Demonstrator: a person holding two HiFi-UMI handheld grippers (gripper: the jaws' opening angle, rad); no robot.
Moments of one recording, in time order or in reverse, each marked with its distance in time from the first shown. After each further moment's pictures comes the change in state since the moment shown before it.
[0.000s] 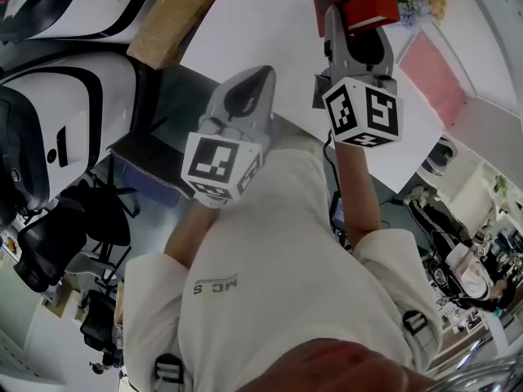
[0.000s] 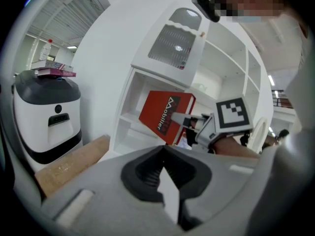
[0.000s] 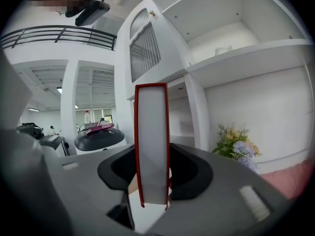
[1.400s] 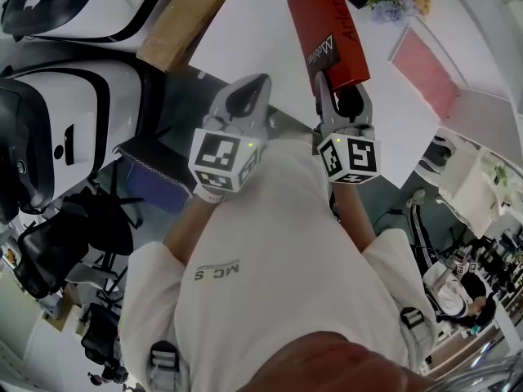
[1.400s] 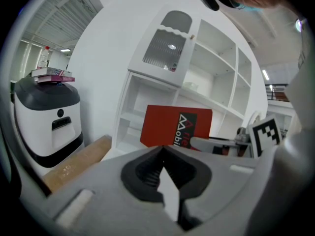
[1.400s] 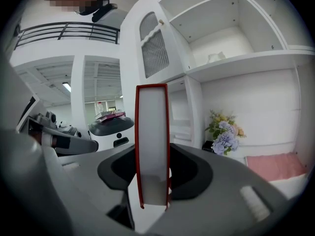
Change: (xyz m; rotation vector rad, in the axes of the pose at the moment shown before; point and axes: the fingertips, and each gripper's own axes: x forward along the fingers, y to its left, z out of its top) left arm -0.051 -0.011 -0.015 0.058 0.027 -0.030; right arm -0.123 0.038 -0.059 -0.014 0.122 0.031
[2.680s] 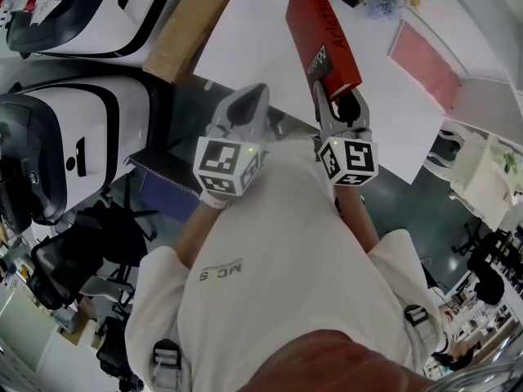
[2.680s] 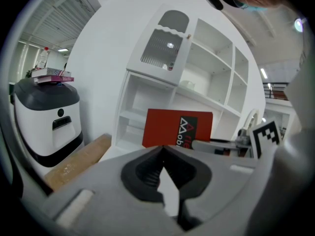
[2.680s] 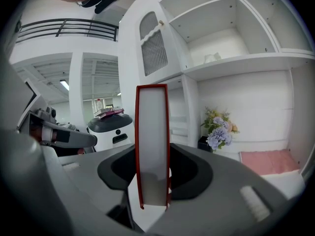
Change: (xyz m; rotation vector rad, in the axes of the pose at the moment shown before) left arm -0.017 -0.010 -0.010 0.014 0.020 -0.013; right arm -0.026 0.004 -0.016 -0.001 0.026 -0.034
